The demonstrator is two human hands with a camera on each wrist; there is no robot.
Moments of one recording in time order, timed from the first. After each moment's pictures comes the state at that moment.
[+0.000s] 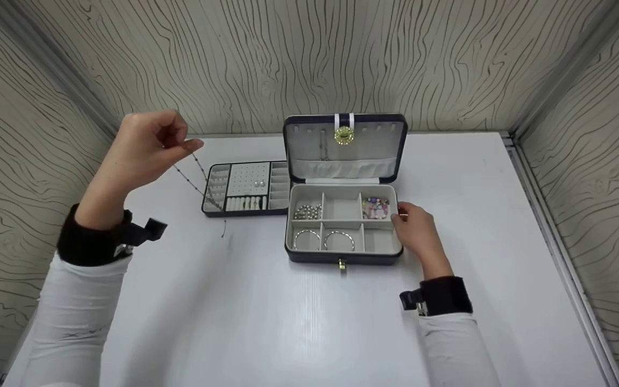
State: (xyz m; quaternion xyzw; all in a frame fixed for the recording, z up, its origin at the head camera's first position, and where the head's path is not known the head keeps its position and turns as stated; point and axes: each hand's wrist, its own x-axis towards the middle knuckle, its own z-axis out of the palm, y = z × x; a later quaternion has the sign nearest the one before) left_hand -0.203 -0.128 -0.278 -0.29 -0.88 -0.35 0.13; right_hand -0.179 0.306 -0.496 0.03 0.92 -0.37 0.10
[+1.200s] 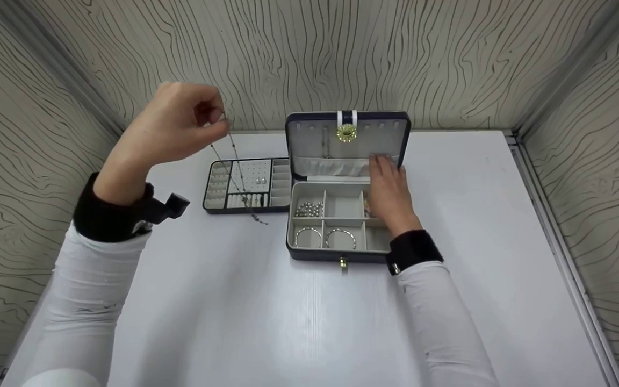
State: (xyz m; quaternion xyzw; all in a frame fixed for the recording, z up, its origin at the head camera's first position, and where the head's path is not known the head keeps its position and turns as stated) left_hand -0.209 -0.075 -0.234 -0.30 -0.91 -0.27 0.06; right_hand -0.239 0.266 -0.481 -0.12 0.97 -0.21 -0.05
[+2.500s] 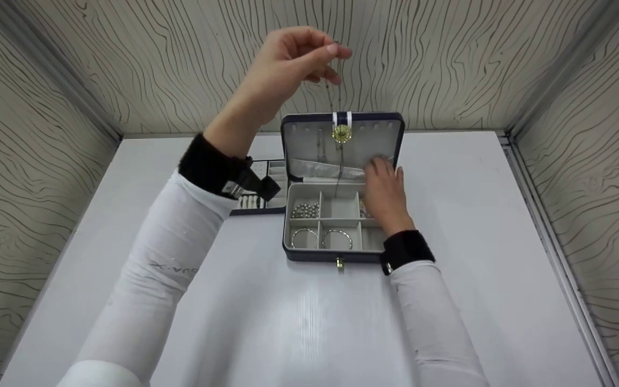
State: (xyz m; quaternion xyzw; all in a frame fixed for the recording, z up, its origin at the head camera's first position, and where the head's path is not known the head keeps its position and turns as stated) left_hand -0.266 0.056 -0.232 -0.29 -0.70 -0.65 -0.08; right_hand -0.239 0.267 -0.489 -0.10 0.97 -0.20 -0.06
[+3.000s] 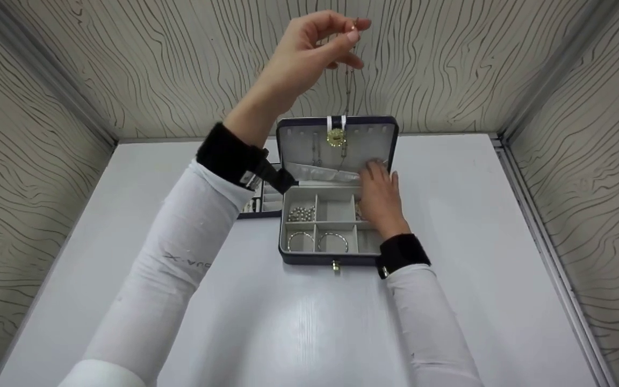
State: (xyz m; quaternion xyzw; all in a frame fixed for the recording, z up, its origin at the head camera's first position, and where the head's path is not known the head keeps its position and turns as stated) left_hand -0.276 0.087 -0.223 -0.31 -0.72 -0.62 -0.06; right_hand -0.233 0.265 -0.495 -0.10 0.97 -0.20 -0.06
